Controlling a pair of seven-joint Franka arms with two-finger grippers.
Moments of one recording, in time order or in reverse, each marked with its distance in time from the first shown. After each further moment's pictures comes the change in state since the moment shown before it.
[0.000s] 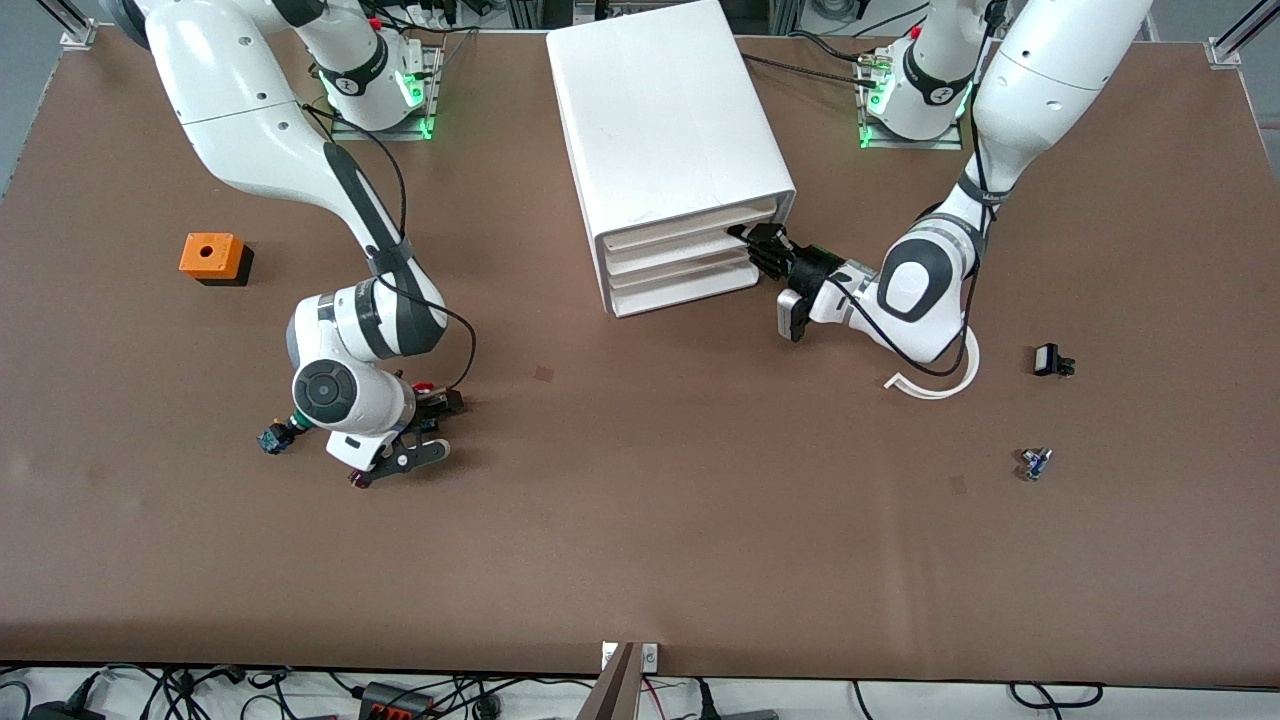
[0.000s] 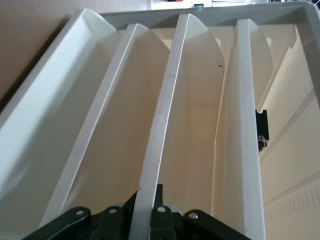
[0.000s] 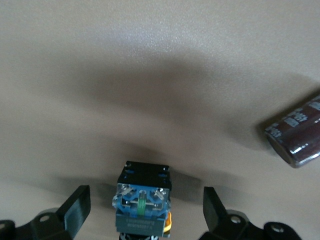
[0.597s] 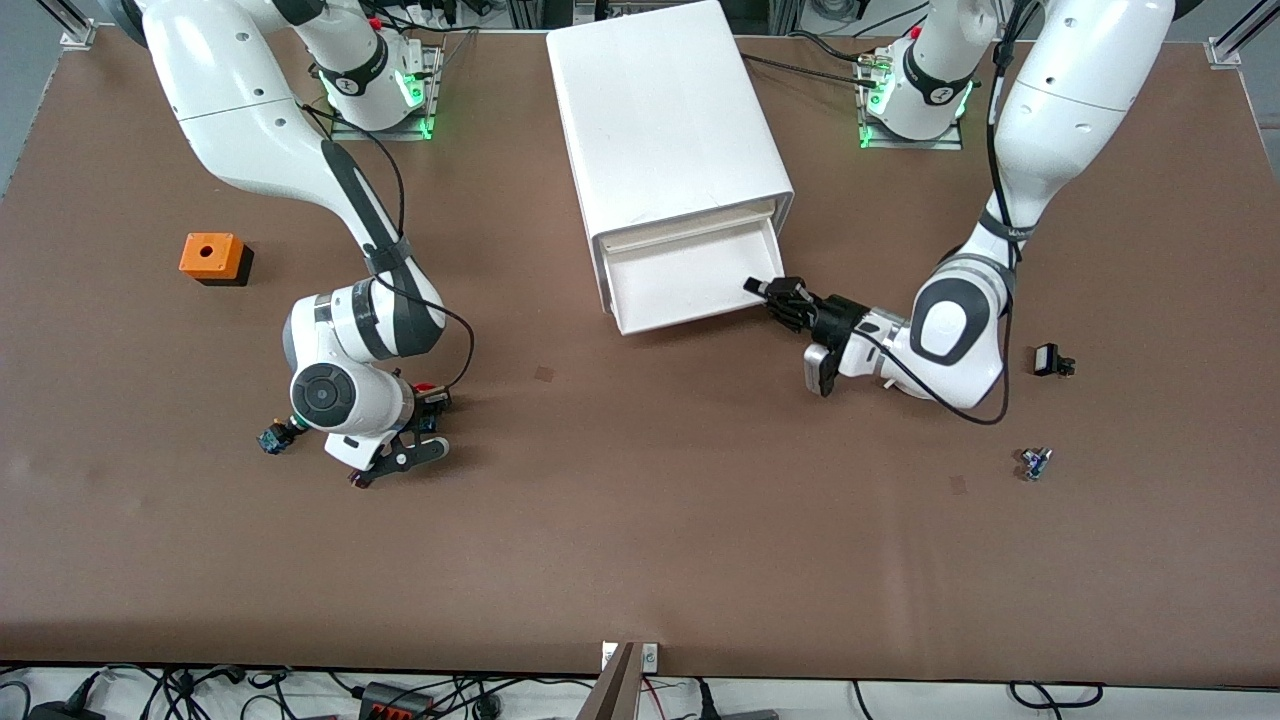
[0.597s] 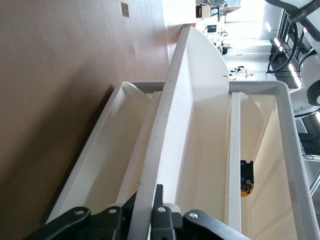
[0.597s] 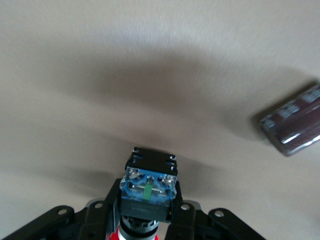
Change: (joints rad) left arm 0.020 0.113 0.064 0.258 0.040 -0.028 -0.104; right arm 0.000 -0.011 0.000 0.030 0.000 -0.059 0.000
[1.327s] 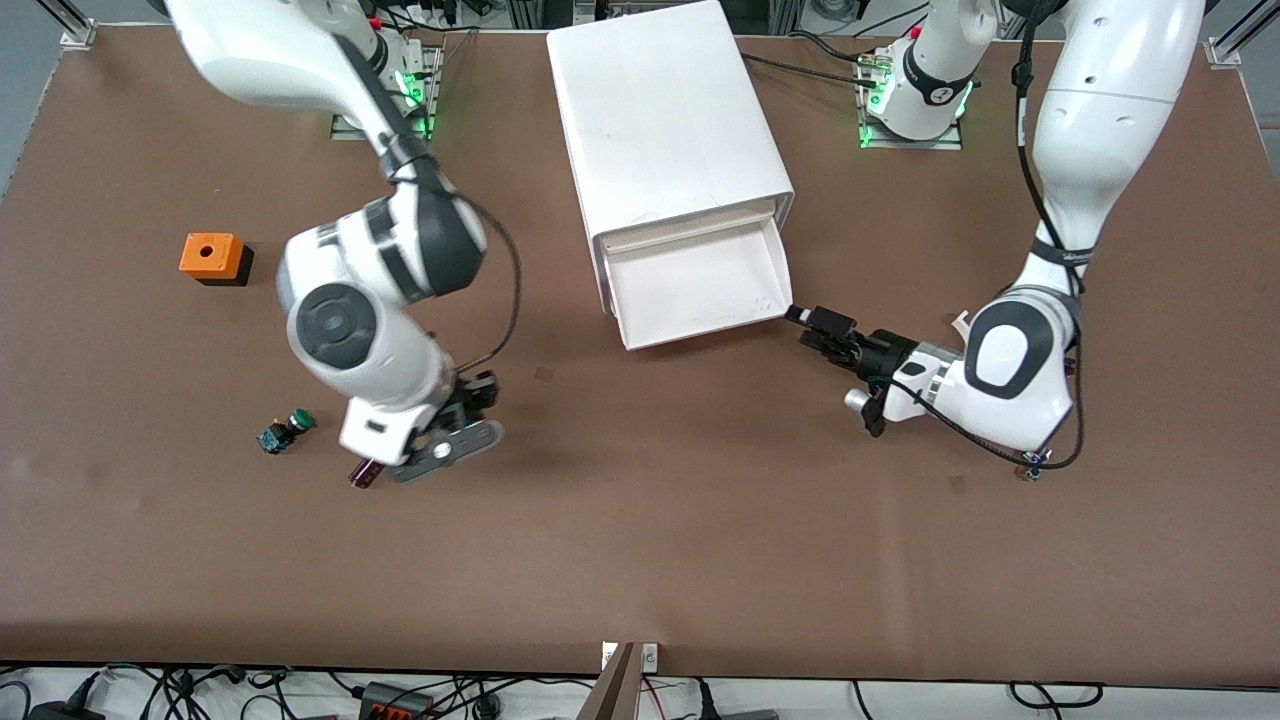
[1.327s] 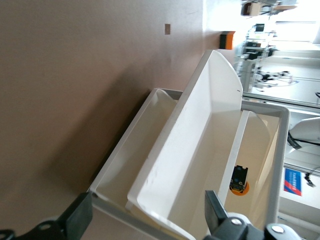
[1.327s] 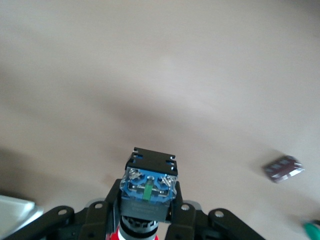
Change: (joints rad) left arm 0.024 -0.011 0.062 0.226 0.205 -0.099 -0.292; right arm 0.196 -0.072 0.014 0.369 0.002 -0.268 0.072
